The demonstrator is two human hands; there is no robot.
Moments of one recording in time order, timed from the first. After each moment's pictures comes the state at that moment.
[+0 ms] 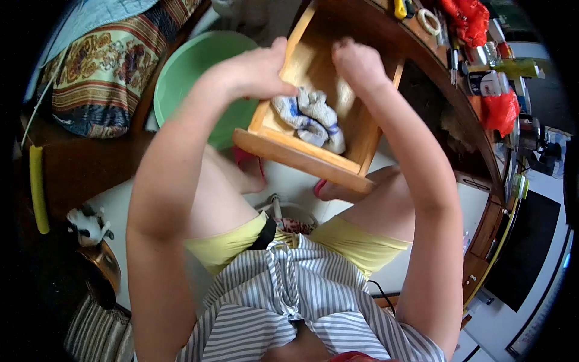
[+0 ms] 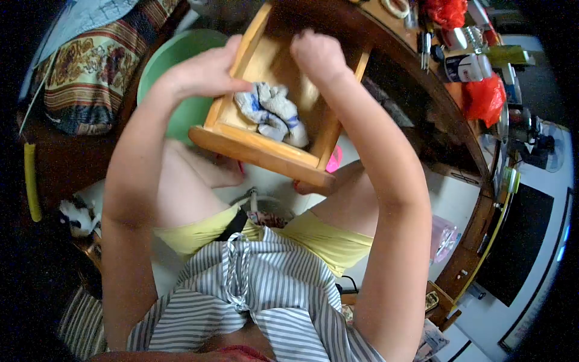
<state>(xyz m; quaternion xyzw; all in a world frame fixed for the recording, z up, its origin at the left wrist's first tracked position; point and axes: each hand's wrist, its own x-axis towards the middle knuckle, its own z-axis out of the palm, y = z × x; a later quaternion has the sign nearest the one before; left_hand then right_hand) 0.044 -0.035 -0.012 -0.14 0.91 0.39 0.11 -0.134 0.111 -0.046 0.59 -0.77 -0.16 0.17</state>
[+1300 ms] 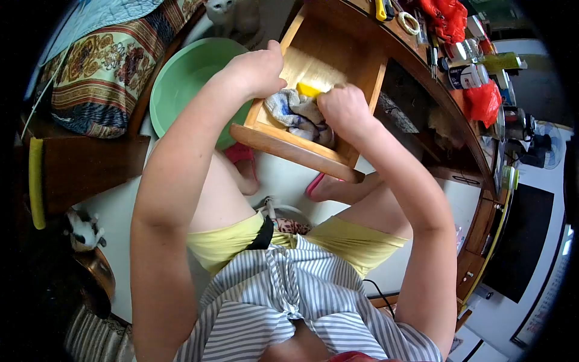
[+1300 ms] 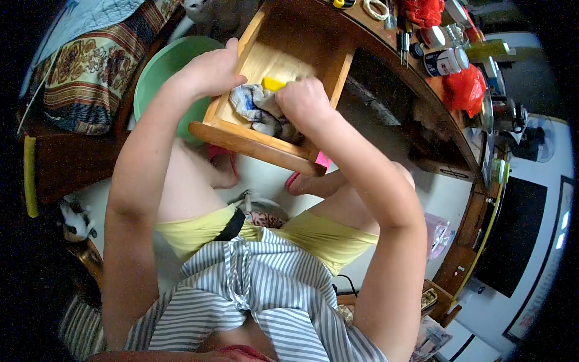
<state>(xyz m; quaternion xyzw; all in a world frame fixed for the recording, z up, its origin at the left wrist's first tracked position) 0.042 -0.019 0.002 -0.19 0.94 0.26 0.09 -0.062 0.156 -0.014 0.63 -0.74 -0.23 0.02</state>
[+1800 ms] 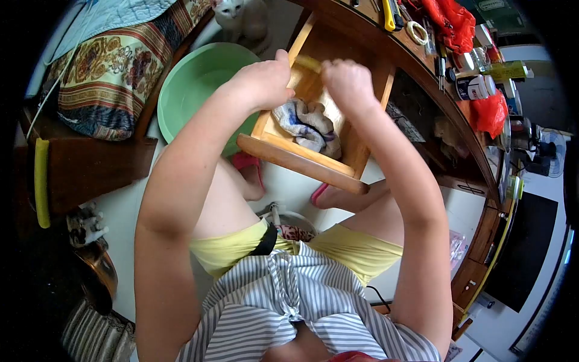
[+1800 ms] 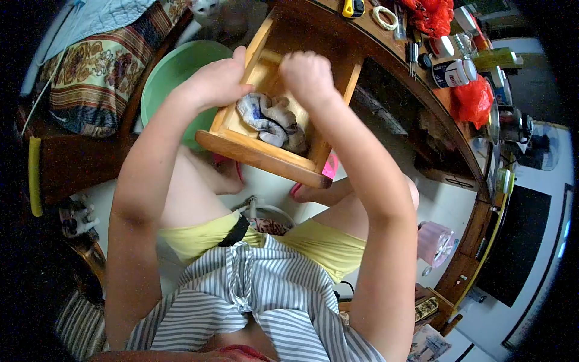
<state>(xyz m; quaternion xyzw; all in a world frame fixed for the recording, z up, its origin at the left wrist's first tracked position) 0.045 -0.019 -0.002 -0.18 0.94 0.28 0.08 -0.100 0.115 -0.033 0.59 -0.77 -0.10 0.19</state>
